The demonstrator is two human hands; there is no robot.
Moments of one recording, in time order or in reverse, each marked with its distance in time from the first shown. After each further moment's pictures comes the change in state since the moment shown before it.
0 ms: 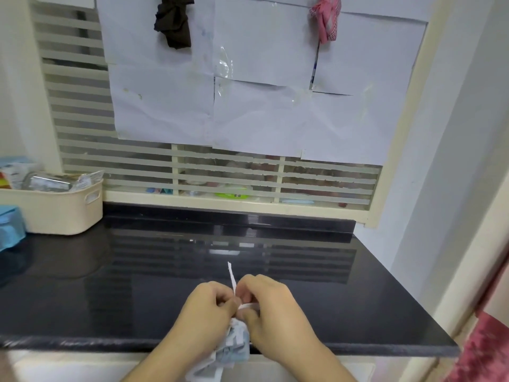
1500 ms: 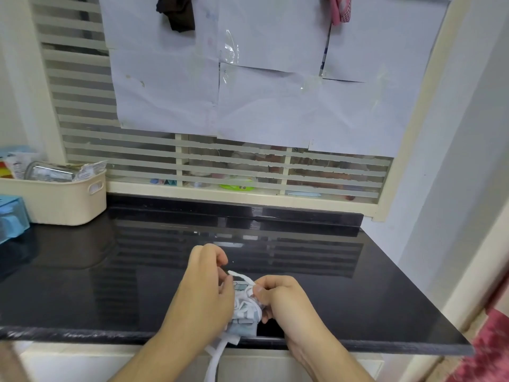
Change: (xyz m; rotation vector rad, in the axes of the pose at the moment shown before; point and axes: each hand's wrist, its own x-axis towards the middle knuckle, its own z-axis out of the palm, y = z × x) left_hand -0.001 0.003 -0.015 0.212 0.288 0.280; right_hand 0.008 -0.007 -0.008 0.832 -0.104 0.542
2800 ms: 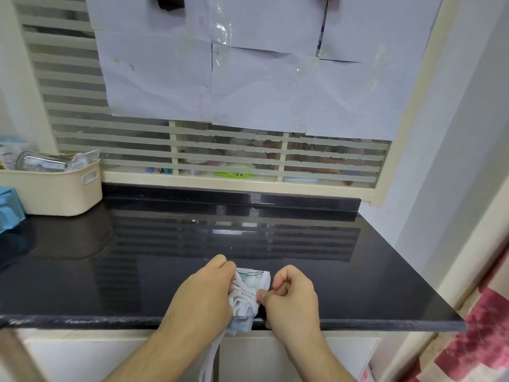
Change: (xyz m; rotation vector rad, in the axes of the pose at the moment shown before) left_hand -0.013 -0.003 0.010 0.463 -0.217 0.054; right_hand -0.010 0.034 0.009 -0.223 0.475 -0.038
